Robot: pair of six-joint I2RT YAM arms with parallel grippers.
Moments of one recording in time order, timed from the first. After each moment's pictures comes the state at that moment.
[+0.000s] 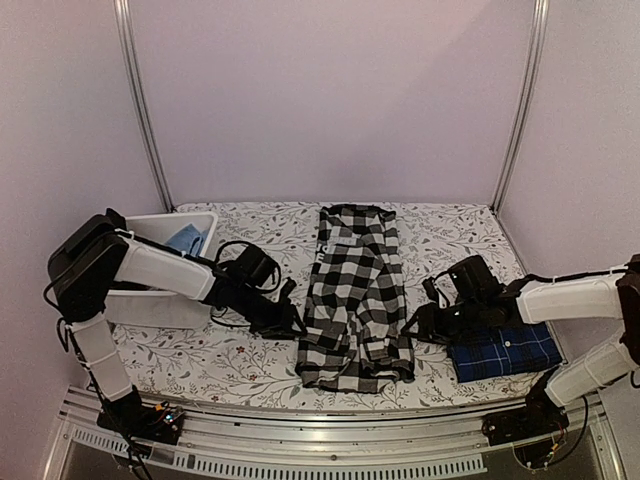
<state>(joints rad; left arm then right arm) -0.74 1.81 0.91 -0.14 0.46 -0.69 0.61 1.37 0.56 -0.12 -0.39 0.69</state>
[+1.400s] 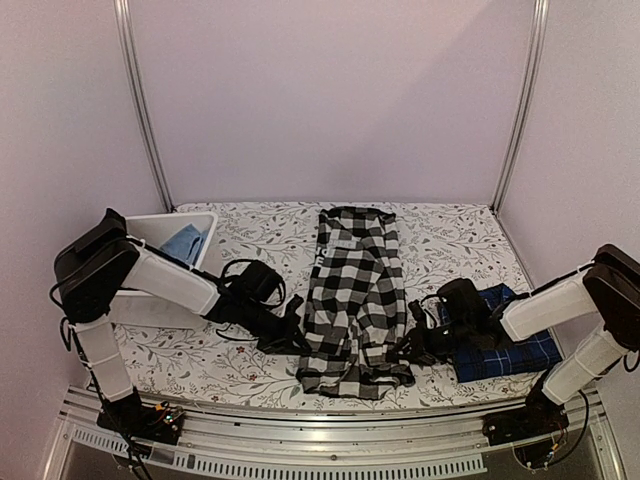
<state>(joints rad) -0.80 1.84 0.84 0.01 0.57 -0.82 0.70 1.52 0.43 0.22 -0.53 0.86</state>
